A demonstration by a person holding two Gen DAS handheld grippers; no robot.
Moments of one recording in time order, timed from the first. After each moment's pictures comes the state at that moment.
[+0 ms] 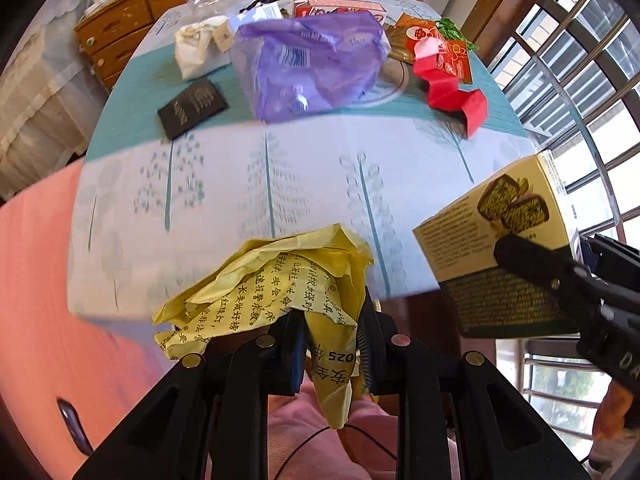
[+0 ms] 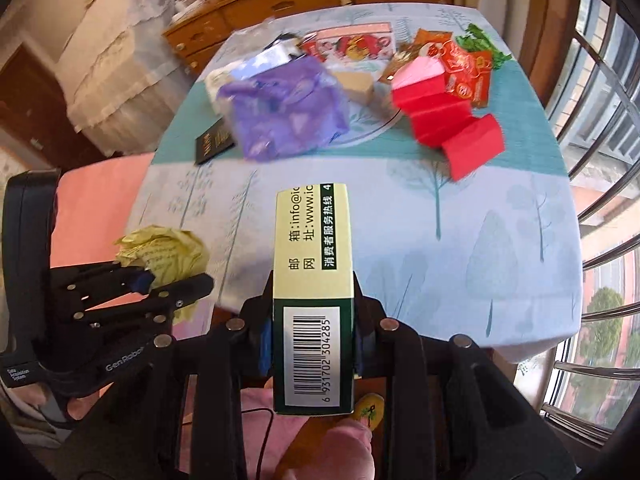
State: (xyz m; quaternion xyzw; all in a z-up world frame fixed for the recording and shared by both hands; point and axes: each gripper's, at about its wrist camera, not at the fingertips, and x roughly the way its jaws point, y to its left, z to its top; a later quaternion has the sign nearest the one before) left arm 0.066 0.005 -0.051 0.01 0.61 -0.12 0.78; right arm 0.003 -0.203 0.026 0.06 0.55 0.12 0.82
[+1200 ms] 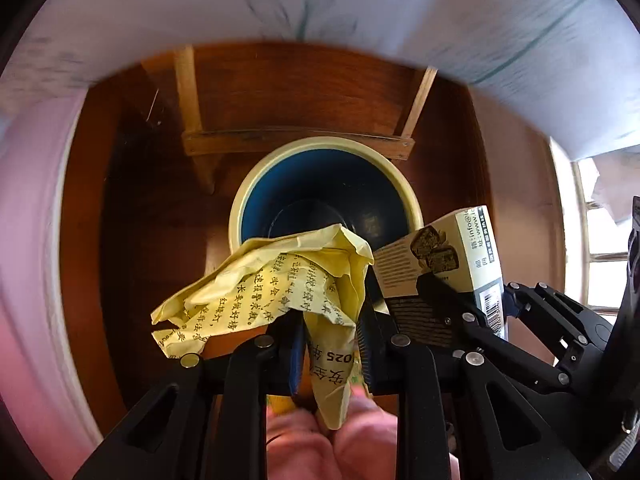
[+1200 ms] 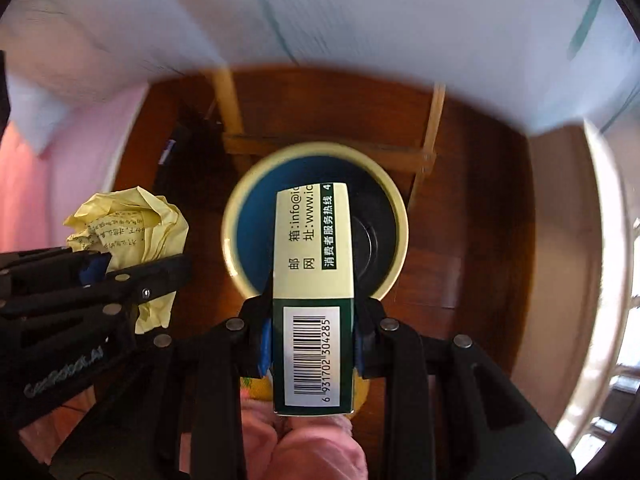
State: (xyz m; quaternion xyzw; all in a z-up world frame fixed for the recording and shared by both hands) left arm -0.050 -0.035 -0.404 -0.04 0.67 -0.10 0.74; right arm -0.106 -0.192 -0.363 0.03 0.62 0.06 0.78
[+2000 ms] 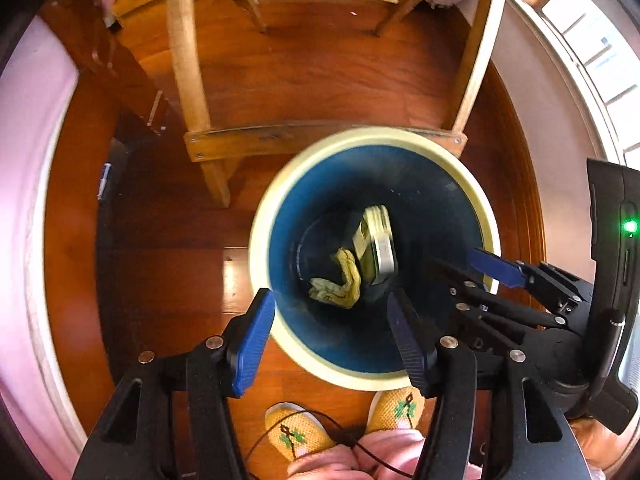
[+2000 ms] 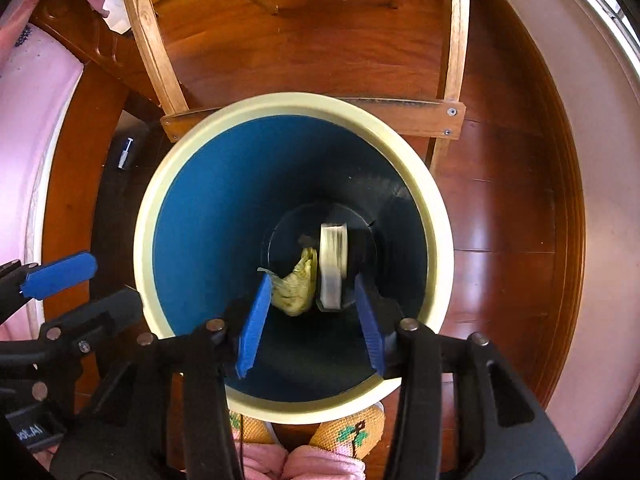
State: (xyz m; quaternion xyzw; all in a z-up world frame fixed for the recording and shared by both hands) left arm -0.017 -0.016 -0.477 -0.01 0.66 -0.08 0.75; right arm -0.050 -0.203 -0.496 0.06 0.65 0.05 0.76
